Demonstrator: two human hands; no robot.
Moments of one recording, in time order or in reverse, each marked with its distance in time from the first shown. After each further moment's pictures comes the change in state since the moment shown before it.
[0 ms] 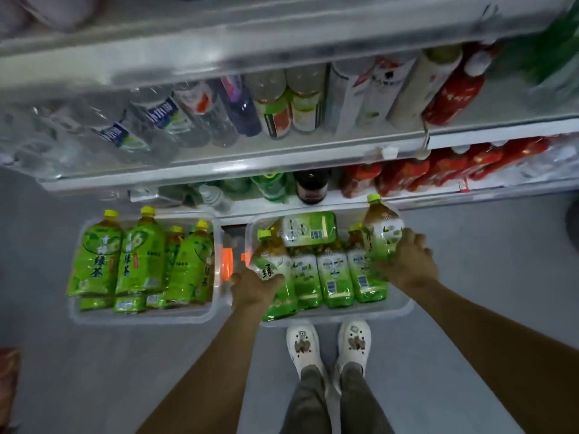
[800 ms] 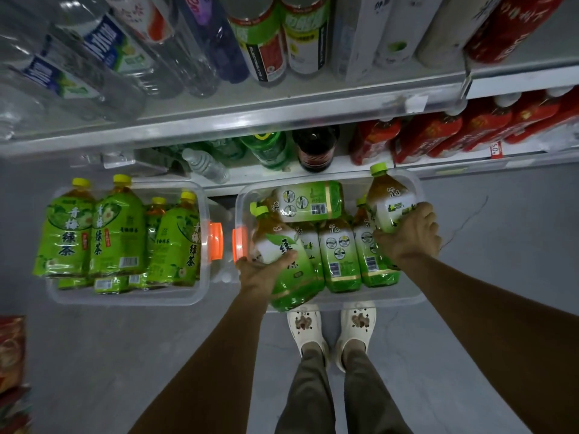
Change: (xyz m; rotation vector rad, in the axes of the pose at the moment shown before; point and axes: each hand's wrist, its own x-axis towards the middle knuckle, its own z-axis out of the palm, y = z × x) left_hand 0.034 -0.009 0.056 -0.529 -0.081 -0.315; right_hand 0.065 0.001 0.061 0.098 0.192 0.102
